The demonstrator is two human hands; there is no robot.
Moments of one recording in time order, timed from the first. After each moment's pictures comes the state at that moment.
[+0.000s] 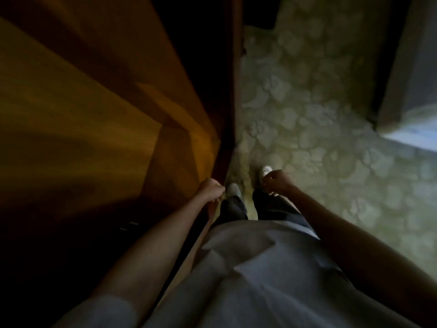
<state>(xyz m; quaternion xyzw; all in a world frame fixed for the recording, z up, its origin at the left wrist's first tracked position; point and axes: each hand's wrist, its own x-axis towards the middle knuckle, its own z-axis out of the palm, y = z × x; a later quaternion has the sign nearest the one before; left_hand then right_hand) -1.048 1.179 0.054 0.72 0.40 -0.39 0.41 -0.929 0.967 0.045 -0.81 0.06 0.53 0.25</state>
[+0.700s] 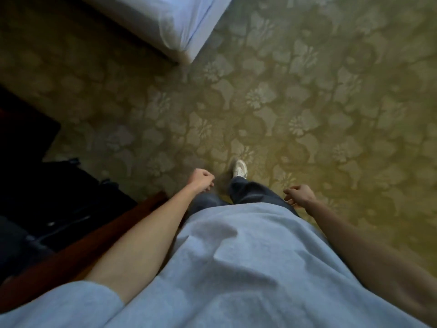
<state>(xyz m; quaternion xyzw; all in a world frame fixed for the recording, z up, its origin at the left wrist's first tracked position) -0.898 0.825 0.031 0.81 -0.04 -0.56 0.15 -1.177 0.641 0.012 -0.51 0.65 0.28 0.49</state>
